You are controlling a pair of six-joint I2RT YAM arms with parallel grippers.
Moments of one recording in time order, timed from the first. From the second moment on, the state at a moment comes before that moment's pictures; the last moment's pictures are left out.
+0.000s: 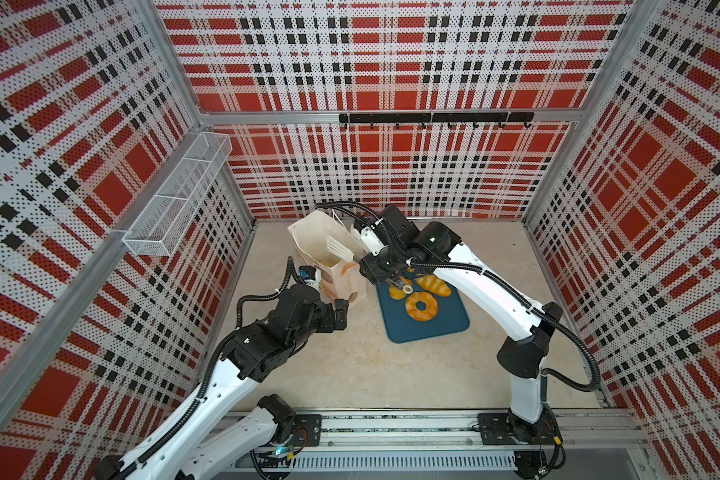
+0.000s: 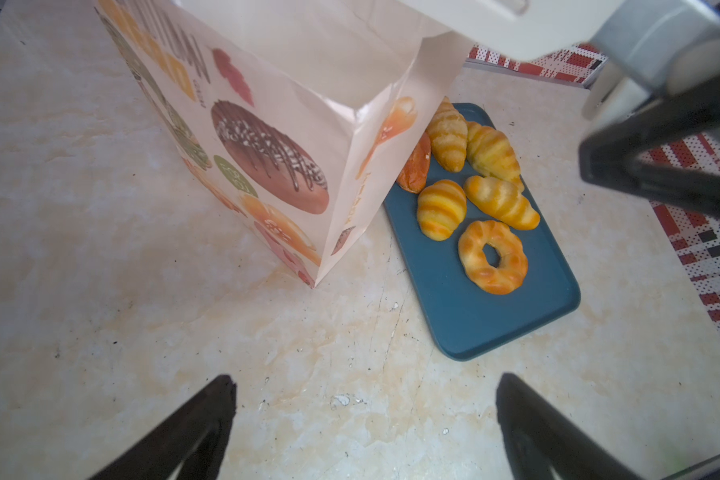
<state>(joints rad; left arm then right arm) -0.66 0.82 0.93 -0.78 -0.23 -0.50 0.89 1.95 2.24 -1.17 0.05 0.12</state>
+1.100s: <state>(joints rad) -1.02 0.96 0.86 -0.62 -0.43 -0.63 0.67 1.30 1.26 -1.10 0.16 0.29</state>
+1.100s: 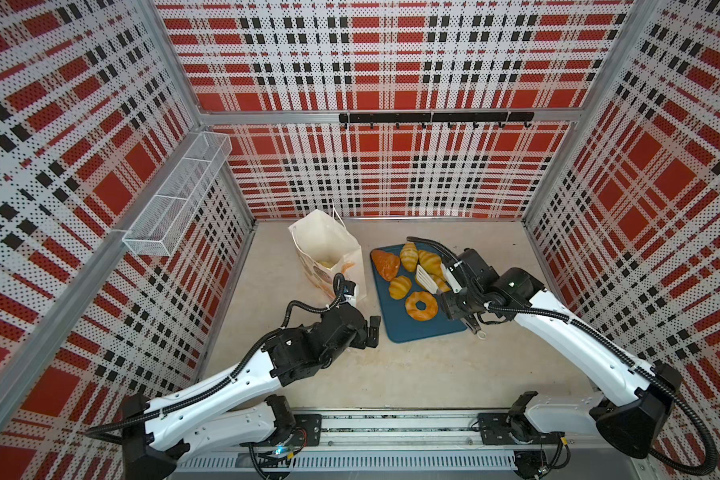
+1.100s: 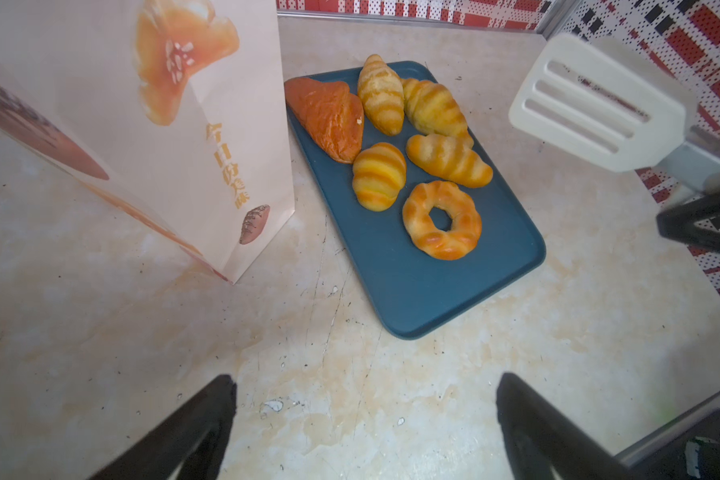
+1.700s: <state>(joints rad) -1.11 1.12 0.82 -0.50 -0.42 -0.68 0.61 1.31 0.99 -0.97 0.05 0.34</state>
